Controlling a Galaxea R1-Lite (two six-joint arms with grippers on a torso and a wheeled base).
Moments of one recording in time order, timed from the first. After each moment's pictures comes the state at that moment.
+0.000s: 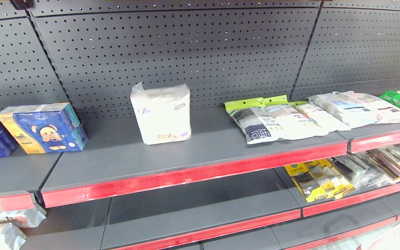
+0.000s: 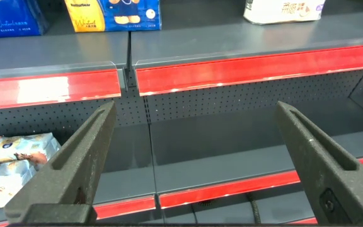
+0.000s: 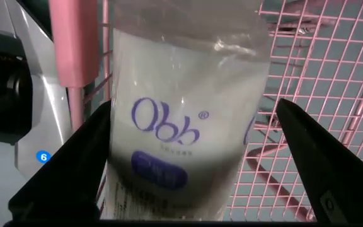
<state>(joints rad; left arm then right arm) 0.00 0.00 0.00 0.00 0.00 0.00 -1.00 2.19 -0.35 -0.52 0.32 -1.25</state>
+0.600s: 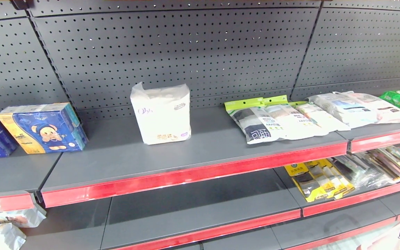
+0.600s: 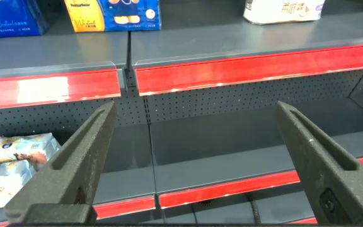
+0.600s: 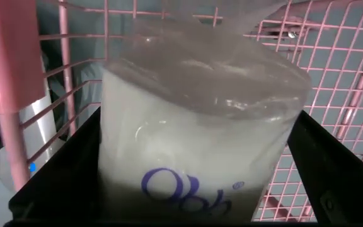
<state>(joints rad) 0.00 0.00 0.00 0.00 0.00 0.00 -1.00 2.28 -0.43 -0.55 0.32 -1.25</state>
